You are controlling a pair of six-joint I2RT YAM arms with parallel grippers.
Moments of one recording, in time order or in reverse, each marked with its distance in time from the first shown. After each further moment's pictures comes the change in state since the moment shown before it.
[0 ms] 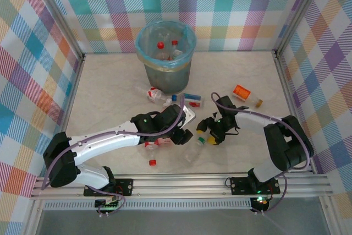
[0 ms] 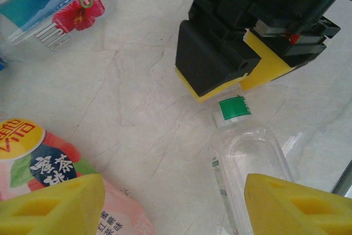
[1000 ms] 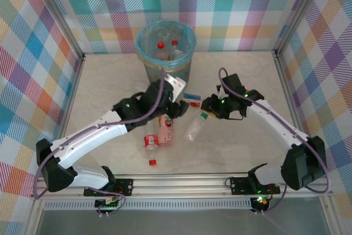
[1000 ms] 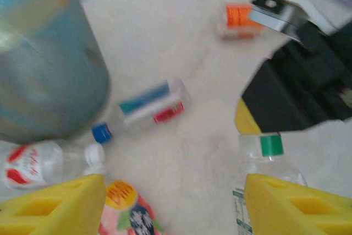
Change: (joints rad) left arm 0.149 -0.056 0.275 -0.042 -0.098 0.006; right arm 0.009 -0.215 0.378 -0.270 0.240 -0.151
